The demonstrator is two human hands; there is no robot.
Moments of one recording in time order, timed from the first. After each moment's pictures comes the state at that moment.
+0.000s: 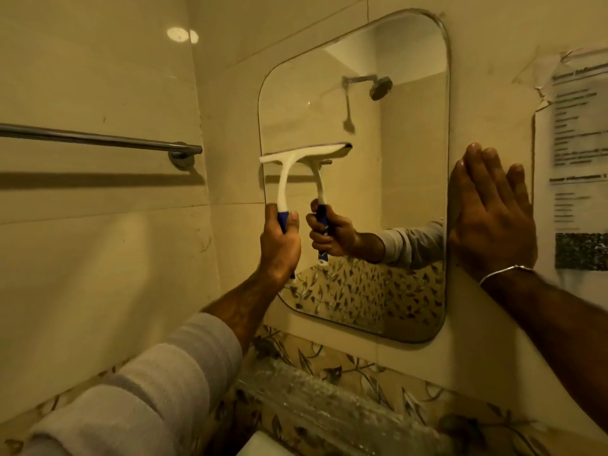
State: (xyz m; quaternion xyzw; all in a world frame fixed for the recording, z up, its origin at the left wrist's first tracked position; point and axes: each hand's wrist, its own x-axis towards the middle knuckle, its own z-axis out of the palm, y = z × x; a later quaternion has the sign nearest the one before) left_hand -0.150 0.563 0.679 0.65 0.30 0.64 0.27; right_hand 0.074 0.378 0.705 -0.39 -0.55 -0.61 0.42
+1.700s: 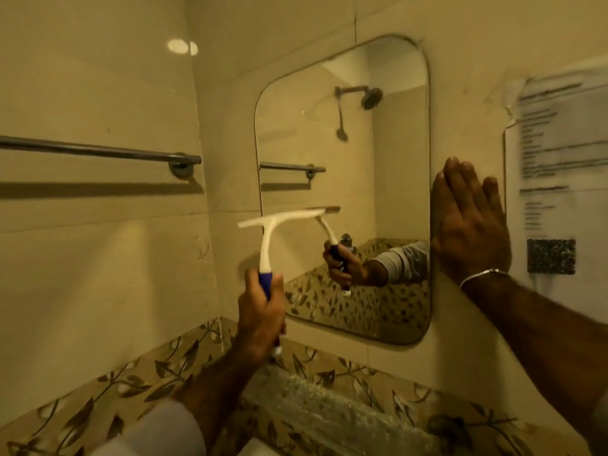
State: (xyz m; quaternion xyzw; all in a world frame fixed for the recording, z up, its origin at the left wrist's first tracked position) left_hand -0.190 0.491 0.610 0.66 0.35 0.61 0.26; right_hand 0.099 0.398 0.694 -0.56 -0.48 -0.58 0.34
